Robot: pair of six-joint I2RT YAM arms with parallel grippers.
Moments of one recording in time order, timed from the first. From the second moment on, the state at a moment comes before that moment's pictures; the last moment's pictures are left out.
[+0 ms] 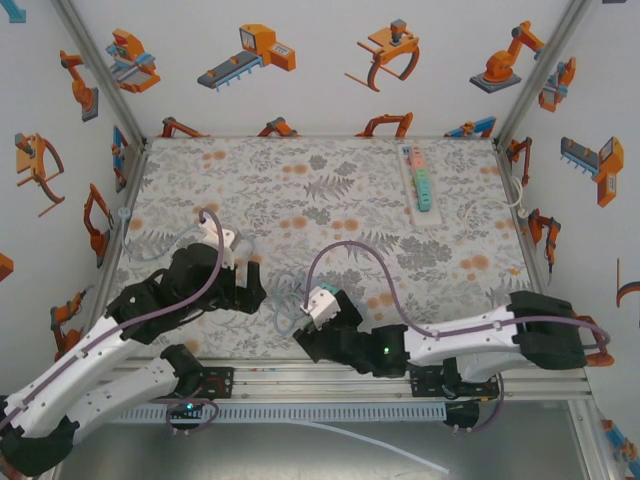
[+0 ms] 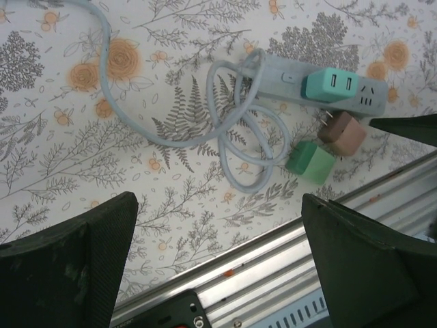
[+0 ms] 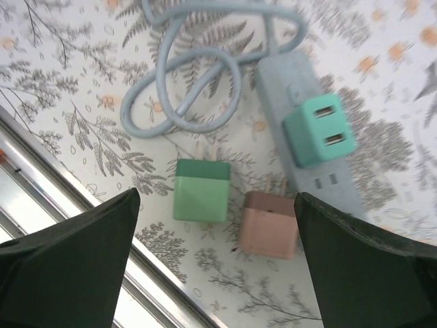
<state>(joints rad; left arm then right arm) -0.84 0.71 0.83 -0.81 -0.20 -0.41 1.53 1.27 0.61 -0.03 0.67 0.37</state>
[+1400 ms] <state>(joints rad) -0.67 1.36 0.81 -0.34 0.08 -0.46 0.94 1.57 0.96 -0.38 -0.11 -0.07</state>
